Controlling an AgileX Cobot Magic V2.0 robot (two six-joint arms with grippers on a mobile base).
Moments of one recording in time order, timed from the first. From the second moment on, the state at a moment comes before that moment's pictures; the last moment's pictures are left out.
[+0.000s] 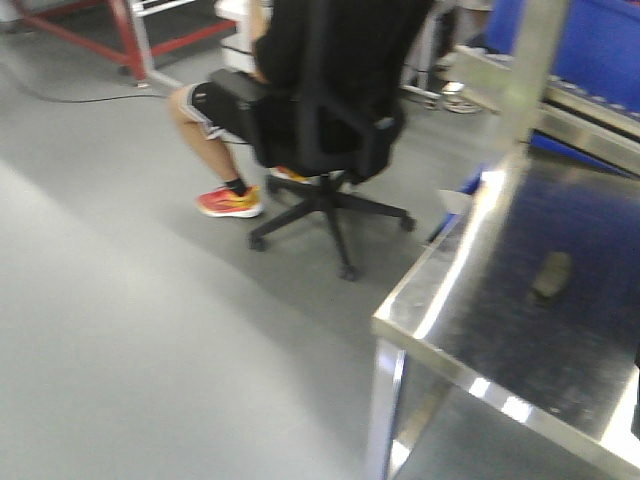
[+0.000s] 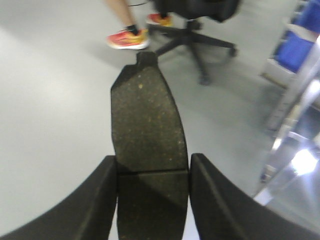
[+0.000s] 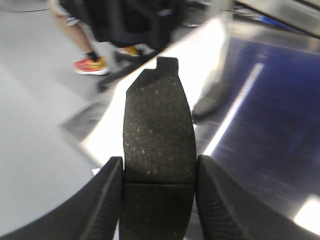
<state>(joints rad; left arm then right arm) -0.05 0.50 -0.46 -0.03 0.63 -0.07 0.06 0.50 -0.42 0.02 0.49 0.01</state>
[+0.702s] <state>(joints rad) -0.05 0.50 -0.46 -0.02 0.63 -0.07 0.06 0.50 -0.42 0.02 0.49 0.01</state>
